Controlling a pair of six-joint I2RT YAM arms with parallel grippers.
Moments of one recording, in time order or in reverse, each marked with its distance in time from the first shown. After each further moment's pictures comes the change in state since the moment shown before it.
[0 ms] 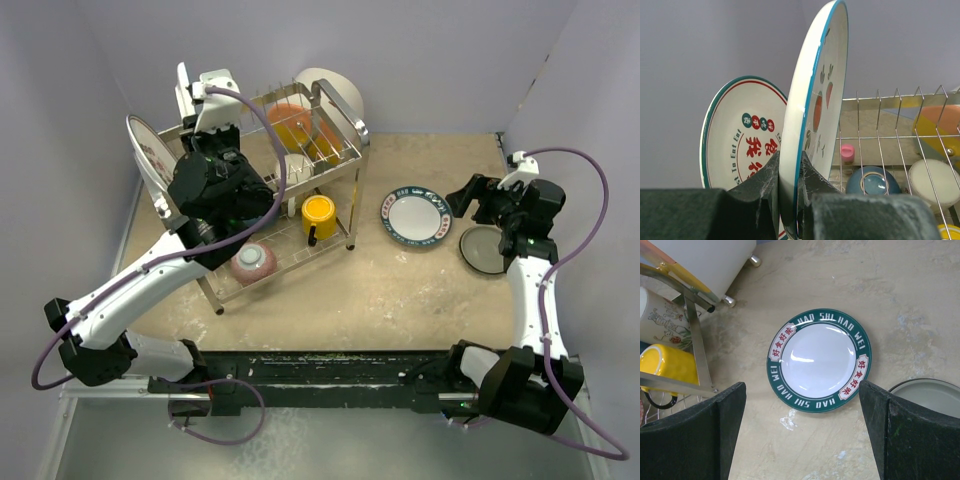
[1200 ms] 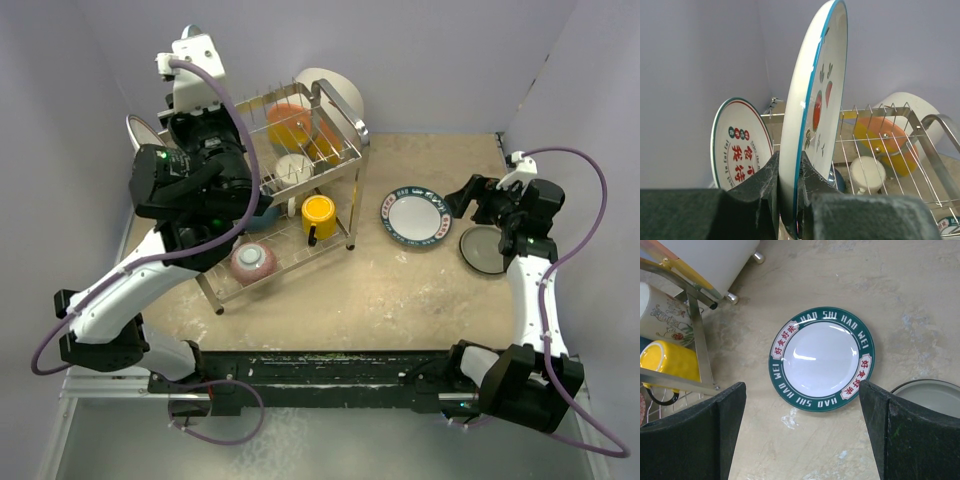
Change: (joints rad) left arm -0.187 0.122 0.387 -0.034 0.000 0.034; right arm 0.000 0.009 0.000 0.000 -0.020 -0.007
